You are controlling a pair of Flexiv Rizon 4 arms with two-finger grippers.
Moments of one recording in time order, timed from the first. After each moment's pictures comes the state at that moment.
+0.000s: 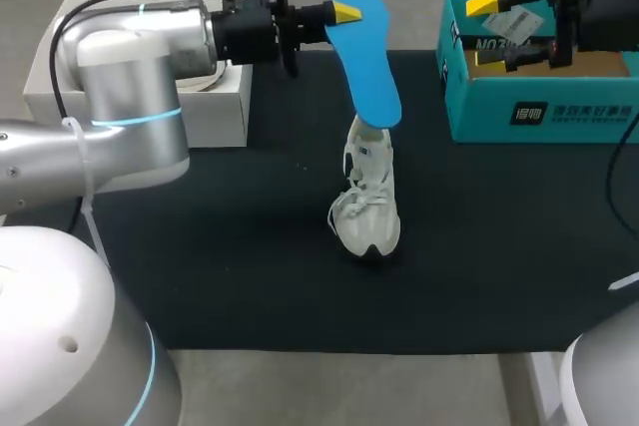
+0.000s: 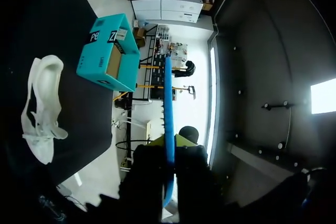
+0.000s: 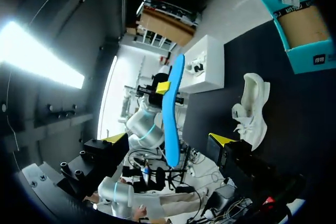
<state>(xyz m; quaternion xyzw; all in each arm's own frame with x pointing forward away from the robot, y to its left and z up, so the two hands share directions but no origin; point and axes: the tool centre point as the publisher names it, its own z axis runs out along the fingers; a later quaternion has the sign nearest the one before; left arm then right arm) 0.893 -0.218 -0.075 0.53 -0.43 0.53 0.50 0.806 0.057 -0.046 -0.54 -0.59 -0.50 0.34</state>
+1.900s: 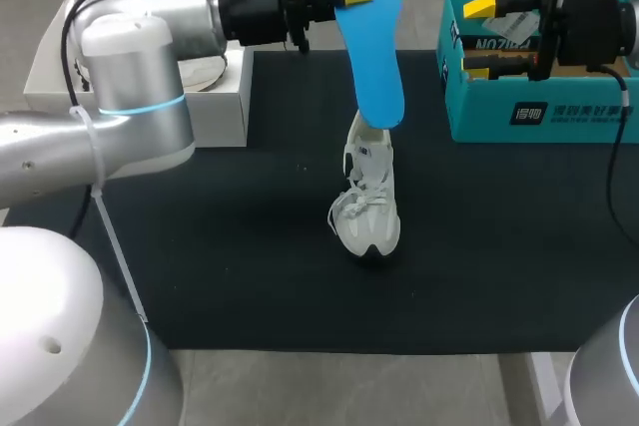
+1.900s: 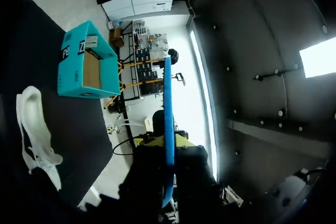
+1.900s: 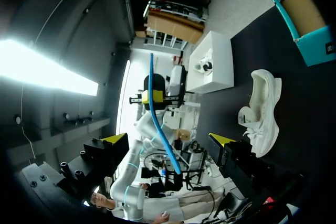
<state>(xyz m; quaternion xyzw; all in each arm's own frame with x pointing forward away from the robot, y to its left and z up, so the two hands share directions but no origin) 0.891 -0.228 -0.048 0.43 -0.50 0.59 0.47 0.835 0.057 -0.068 -0.52 -0.54 -0.52 0.40</state>
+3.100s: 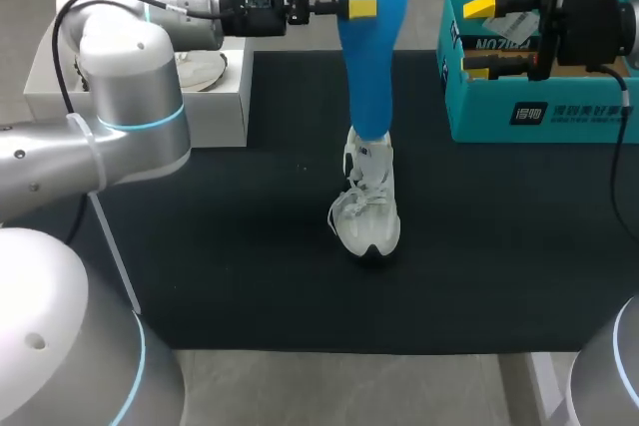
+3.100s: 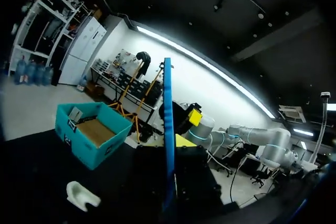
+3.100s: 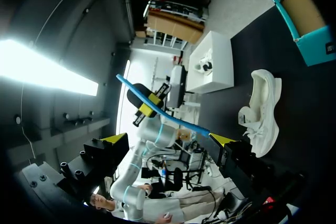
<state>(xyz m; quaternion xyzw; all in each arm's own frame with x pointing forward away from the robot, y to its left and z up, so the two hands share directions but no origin) 0.879 -0.234 -0.058 0.18 -0.67 0.70 0.18 0.835 0.057 -0.069 -0.52 -0.54 -0.52 0.40</state>
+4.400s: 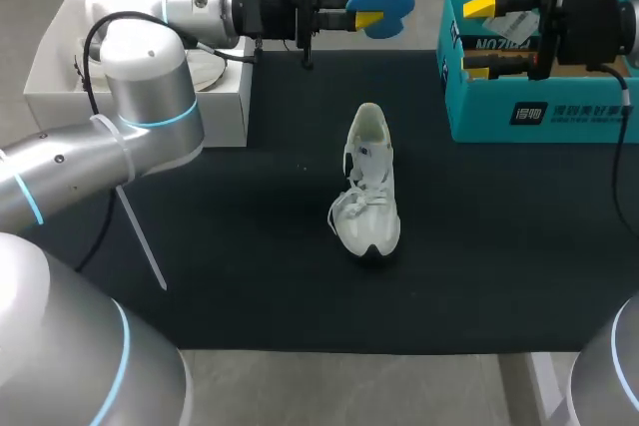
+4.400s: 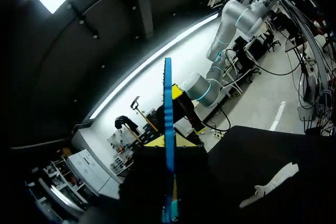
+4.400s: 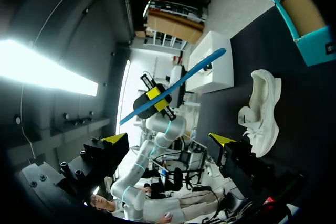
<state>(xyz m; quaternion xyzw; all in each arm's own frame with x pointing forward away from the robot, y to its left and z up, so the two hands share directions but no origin) 0.902 -0.246 -0.068 -0.30 -0.61 0.69 -0.24 0.836 0.057 -0.068 -0.52 -0.54 -0.52 0.40</state>
